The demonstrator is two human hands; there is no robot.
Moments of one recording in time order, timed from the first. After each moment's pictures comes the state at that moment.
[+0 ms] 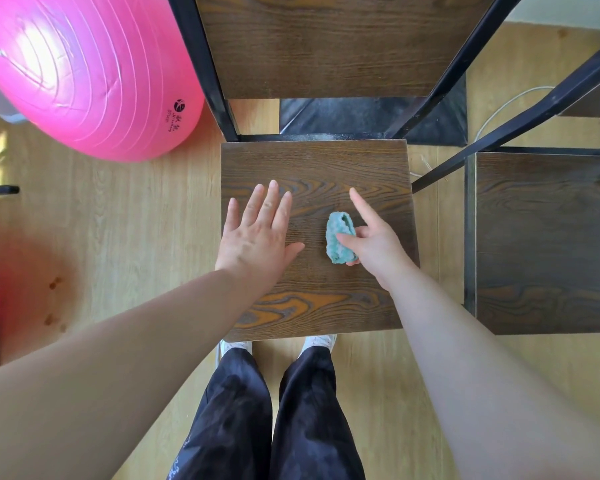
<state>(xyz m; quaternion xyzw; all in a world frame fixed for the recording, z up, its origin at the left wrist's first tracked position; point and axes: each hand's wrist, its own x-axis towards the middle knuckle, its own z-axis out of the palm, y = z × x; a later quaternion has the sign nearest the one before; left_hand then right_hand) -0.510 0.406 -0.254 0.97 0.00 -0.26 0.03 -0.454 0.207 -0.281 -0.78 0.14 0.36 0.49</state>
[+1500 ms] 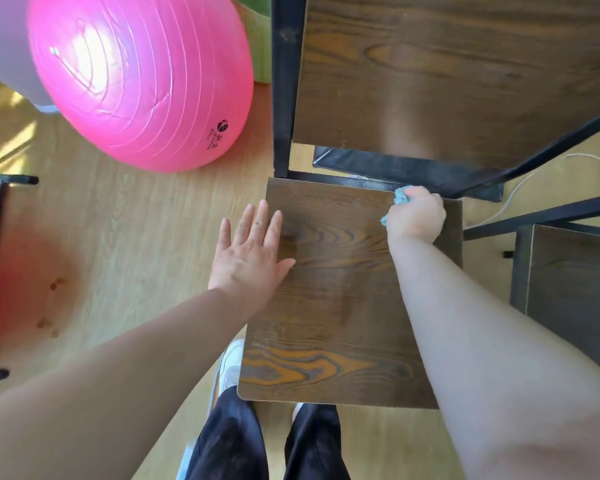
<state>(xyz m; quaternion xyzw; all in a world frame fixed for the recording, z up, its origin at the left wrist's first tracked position) -0.485 0.486 -0.309 0.96 0.09 -0.28 0.03 -0.327 0.290 -0.328 -0.95 0.20 0.07 0.23</state>
